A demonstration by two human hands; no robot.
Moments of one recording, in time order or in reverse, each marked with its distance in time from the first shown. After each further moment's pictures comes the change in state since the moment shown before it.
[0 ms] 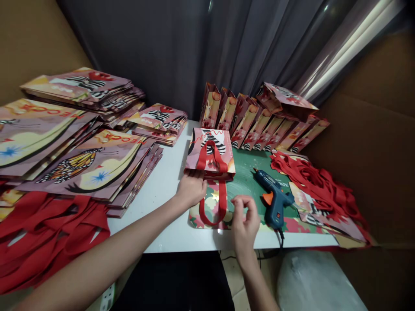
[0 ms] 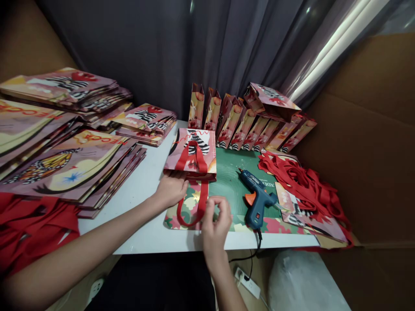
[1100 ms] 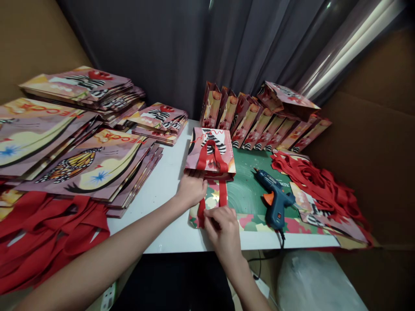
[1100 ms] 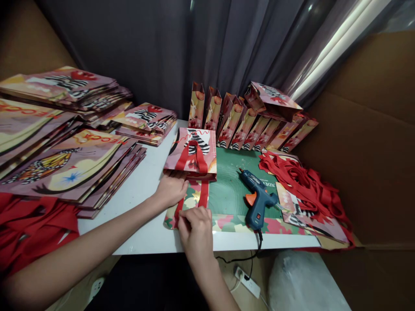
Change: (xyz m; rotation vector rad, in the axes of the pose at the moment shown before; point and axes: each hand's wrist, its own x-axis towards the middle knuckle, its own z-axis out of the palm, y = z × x) left_hand 0.000 0.000 -0.003 0.007 0.003 0.018; right_hand -0.022 -0.001 0.020 -0.234 -0.413 -0.194
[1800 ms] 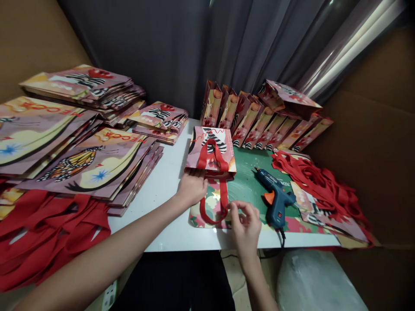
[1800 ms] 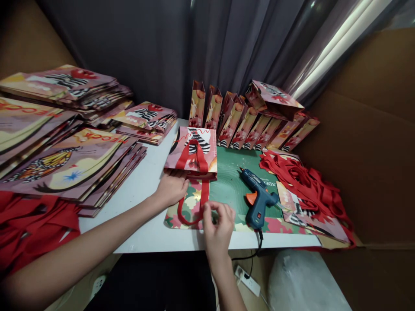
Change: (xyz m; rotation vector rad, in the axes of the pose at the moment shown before) left_hand 0.000 -0.002 0.002 -0.068 0.009 -0.009; right_hand -0.004 0.022 -0.024 0.062 0.330 0.272
